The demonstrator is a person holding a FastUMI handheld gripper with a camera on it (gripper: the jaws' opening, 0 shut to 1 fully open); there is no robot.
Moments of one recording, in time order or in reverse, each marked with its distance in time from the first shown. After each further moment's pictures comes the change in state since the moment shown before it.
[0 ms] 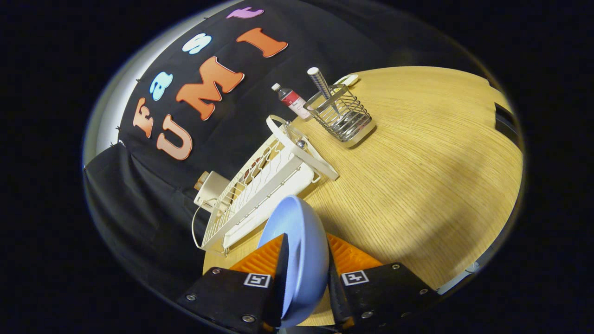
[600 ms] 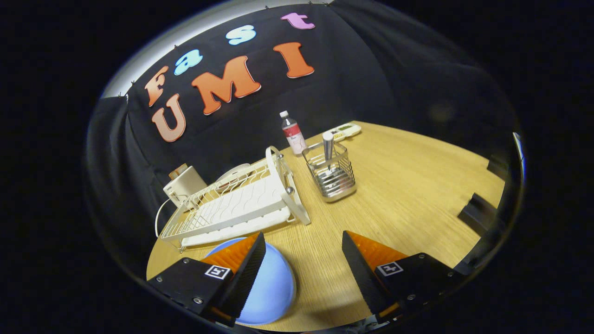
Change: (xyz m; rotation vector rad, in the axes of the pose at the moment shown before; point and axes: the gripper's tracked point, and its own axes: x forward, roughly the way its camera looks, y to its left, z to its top) arm -0.030 -0.011 0.083 -0.352 -0.245 -0.178
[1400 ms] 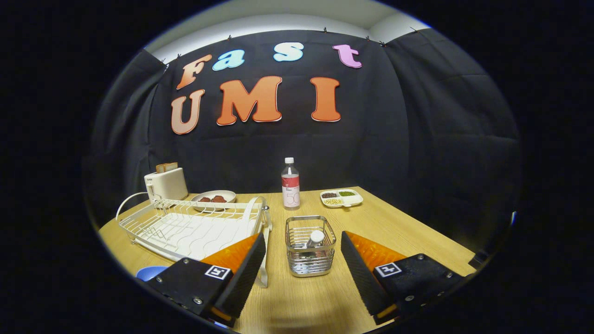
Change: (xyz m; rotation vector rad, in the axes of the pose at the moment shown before) arm 0.072 -0.027 0.100 -0.324 -0.276 -0.018
